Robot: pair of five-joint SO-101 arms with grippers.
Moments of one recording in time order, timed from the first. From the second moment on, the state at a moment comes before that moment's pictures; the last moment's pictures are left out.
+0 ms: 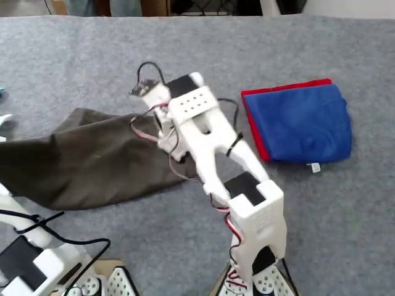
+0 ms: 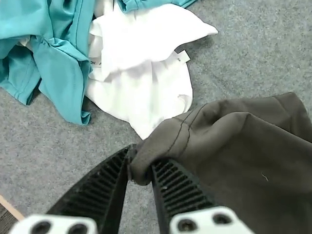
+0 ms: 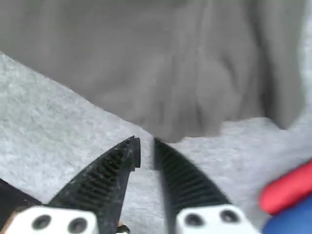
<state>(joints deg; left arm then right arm) -53.1 -13.0 -16.9 99.2 -3.0 -30.3 25.1 -14.8 96.8 16.5</state>
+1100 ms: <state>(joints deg) -54.6 -12.8 -11.2 93.1 -6.3 -31.4 18.0 -36.0 100.7 9.2</state>
